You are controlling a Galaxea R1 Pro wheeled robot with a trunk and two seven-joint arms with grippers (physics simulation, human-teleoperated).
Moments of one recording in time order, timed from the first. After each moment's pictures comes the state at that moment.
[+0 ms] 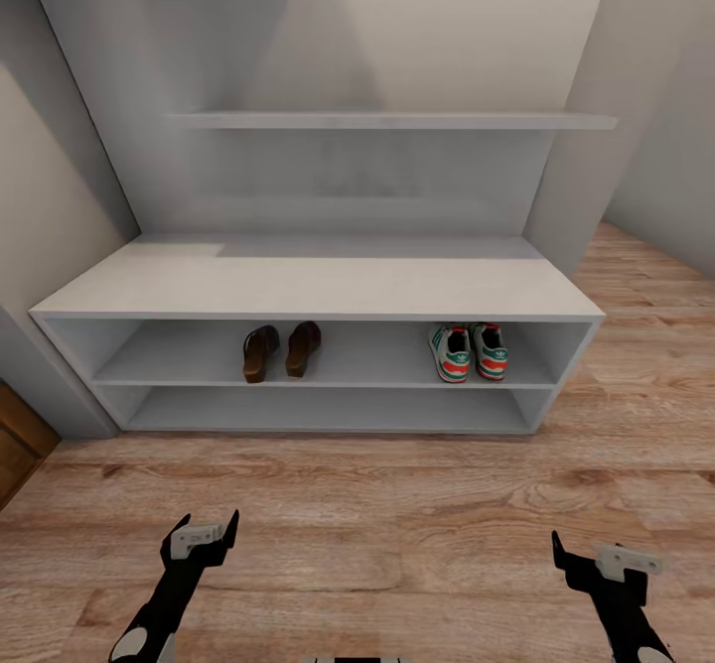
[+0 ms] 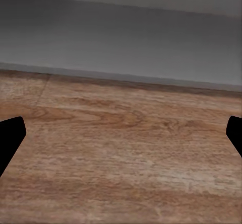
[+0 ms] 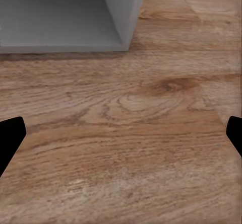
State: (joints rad) left arm -0.31 0.00 0.32 -0.66 -0.05 -0.47 -0.26; right arm -0.14 -0.07 -0.40 -1.02 0.13 -0.16 0.04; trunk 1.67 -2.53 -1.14
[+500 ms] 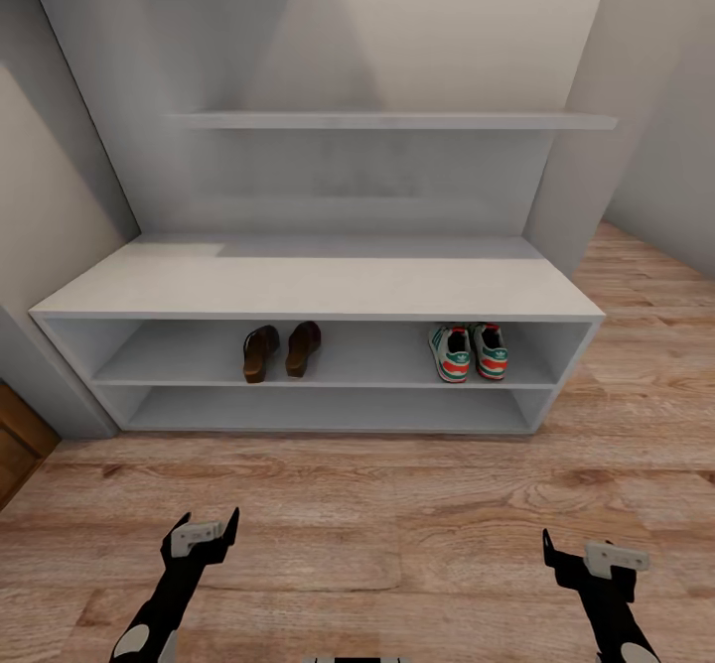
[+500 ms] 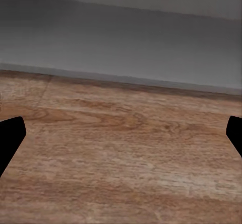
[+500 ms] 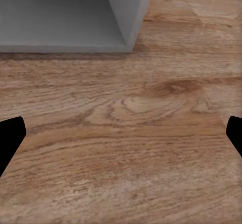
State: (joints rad) left arm -0.32 0.00 0.33 -0.66 -0.05 -0.47 -0.25; right arm -0.14 -0.06 -0.33 -1.02 0.13 -0.16 -0.03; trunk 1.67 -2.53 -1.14
